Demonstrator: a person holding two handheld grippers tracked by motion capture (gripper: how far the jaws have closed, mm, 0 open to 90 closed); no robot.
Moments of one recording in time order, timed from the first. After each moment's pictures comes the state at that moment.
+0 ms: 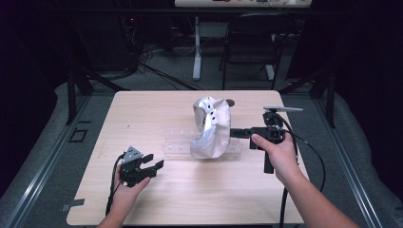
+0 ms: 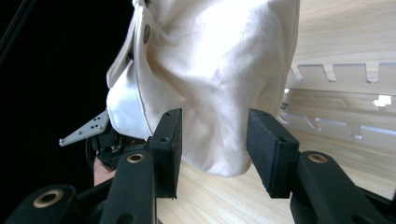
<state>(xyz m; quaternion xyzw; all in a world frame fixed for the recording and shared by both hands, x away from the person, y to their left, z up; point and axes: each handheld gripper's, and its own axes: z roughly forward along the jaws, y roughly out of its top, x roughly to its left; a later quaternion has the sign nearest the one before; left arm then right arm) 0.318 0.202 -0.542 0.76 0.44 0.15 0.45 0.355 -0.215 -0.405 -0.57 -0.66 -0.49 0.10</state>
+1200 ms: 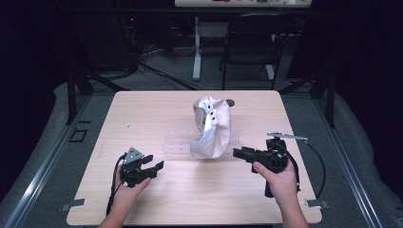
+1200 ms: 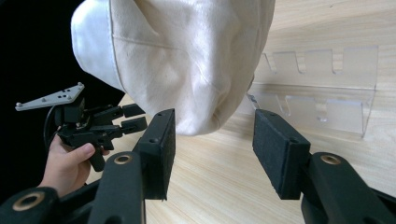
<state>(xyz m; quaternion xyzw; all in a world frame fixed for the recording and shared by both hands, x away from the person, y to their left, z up) 0.320 0.201 -0.547 0.77 0.44 0.16 0.43 0.304 -0.219 -0.449 -0.54 -0.67 -0.51 0.00</state>
